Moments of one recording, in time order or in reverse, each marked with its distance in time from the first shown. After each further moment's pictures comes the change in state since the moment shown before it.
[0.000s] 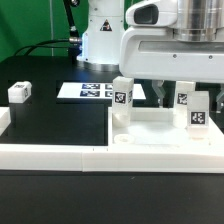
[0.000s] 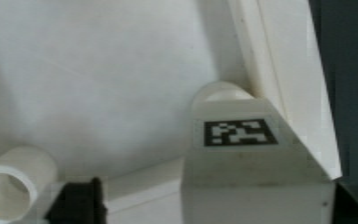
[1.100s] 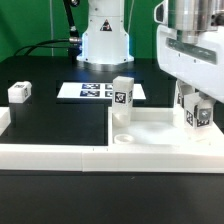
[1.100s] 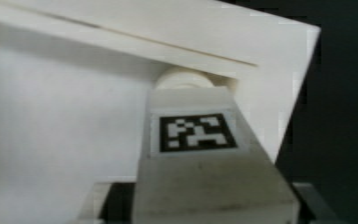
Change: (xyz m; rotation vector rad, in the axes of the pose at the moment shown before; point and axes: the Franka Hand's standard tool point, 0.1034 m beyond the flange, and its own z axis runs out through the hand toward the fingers) arm 0.001 -0.005 0.007 0.101 0.041 1.093
